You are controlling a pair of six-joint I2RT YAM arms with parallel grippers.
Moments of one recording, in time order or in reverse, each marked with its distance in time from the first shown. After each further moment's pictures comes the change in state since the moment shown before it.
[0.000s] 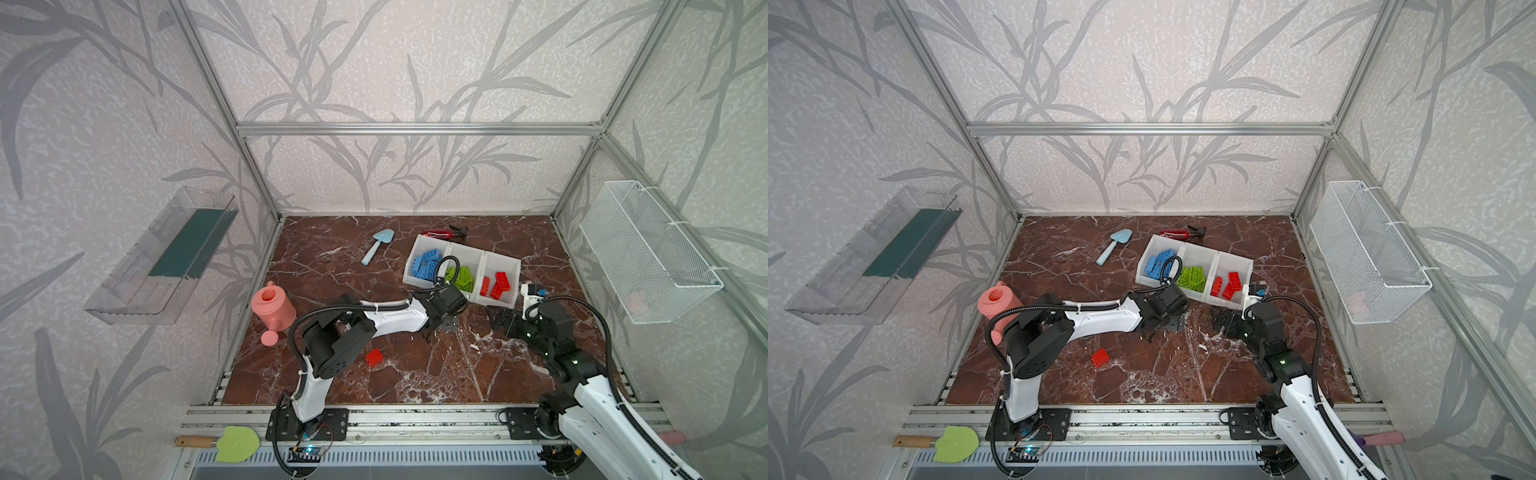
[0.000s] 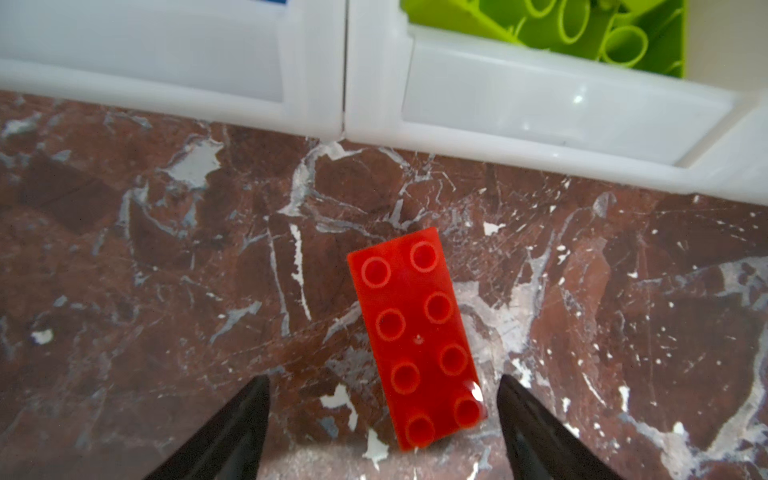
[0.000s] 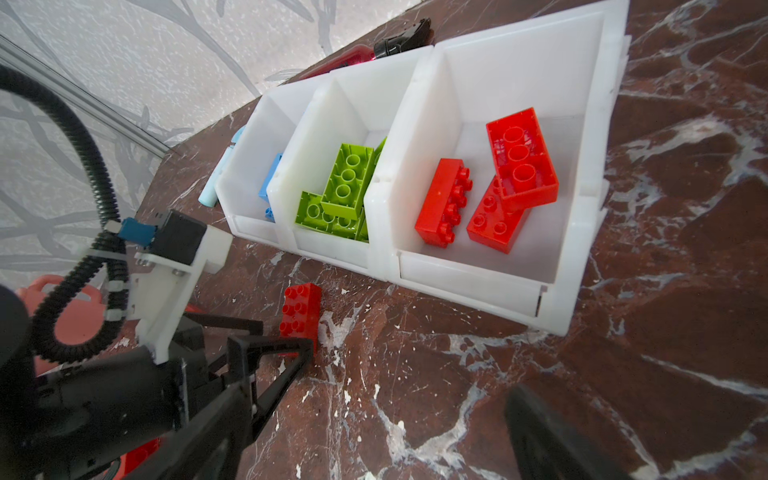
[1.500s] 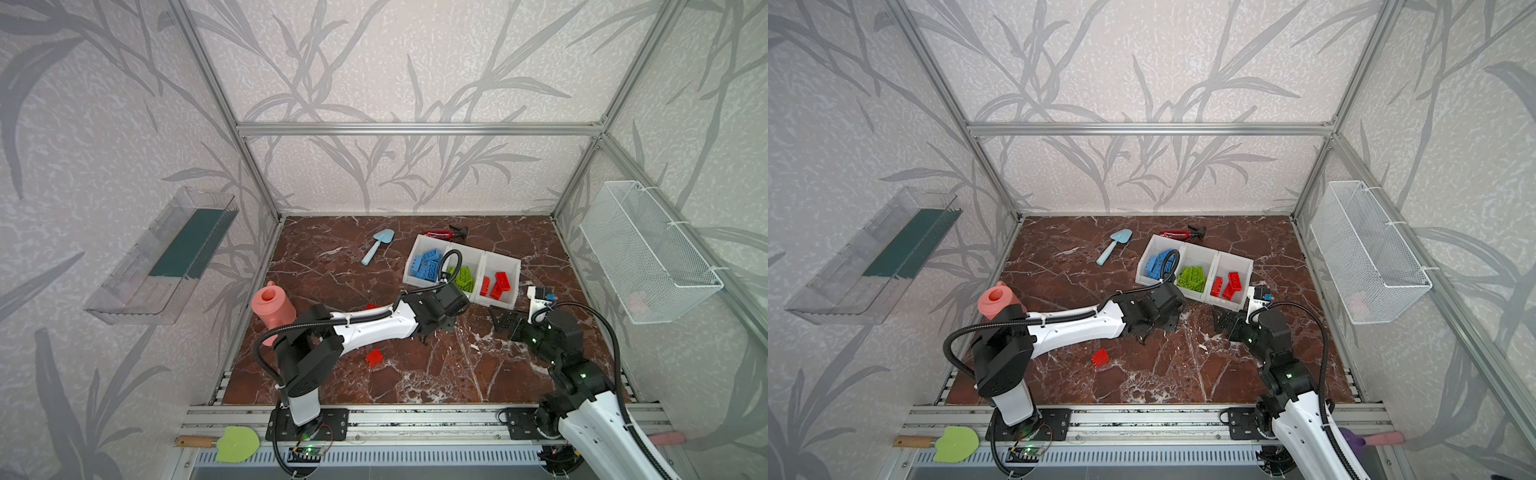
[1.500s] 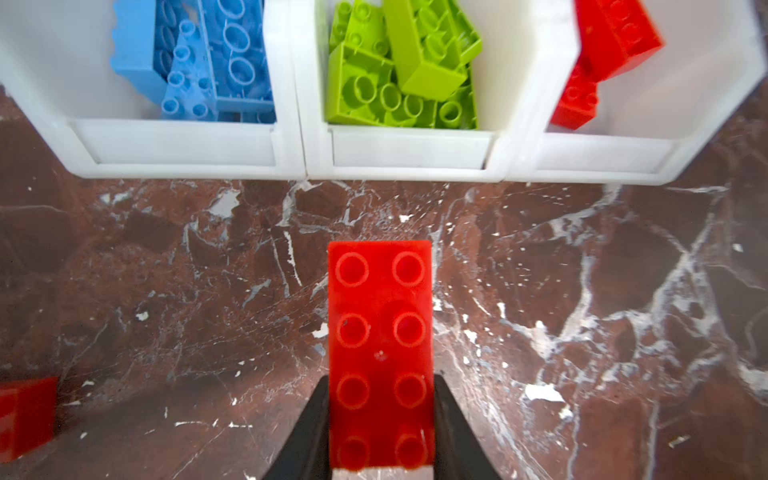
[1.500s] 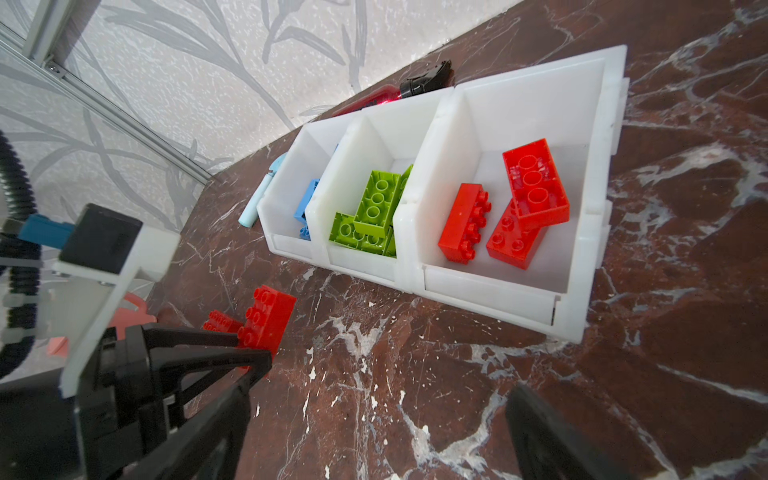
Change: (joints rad) left arm -0.061 -0.233 -0.053 -0.033 -0.011 0.119; right arm -0.001 -0.196 -0.028 -0.061 -0.017 0.043
